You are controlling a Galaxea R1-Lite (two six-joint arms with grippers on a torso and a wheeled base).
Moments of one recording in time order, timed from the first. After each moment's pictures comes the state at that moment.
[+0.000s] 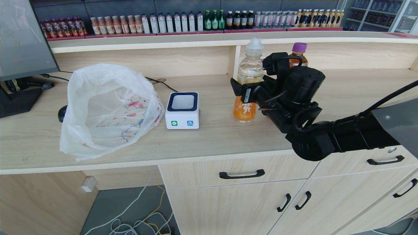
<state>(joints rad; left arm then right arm) 0.00 0.00 0.00 0.00 0.00 0.00 0.52 2.08 -1.33 -1.00 -0.25 -0.08</state>
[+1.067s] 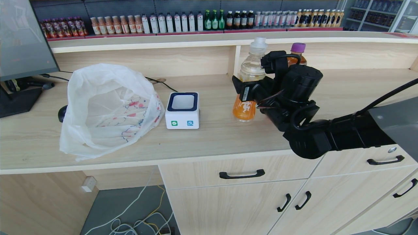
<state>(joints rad) 0.00 0.00 0.00 0.00 0.00 0.00 0.52 2.10 -1.36 -0.99 -0.24 -0.08</state>
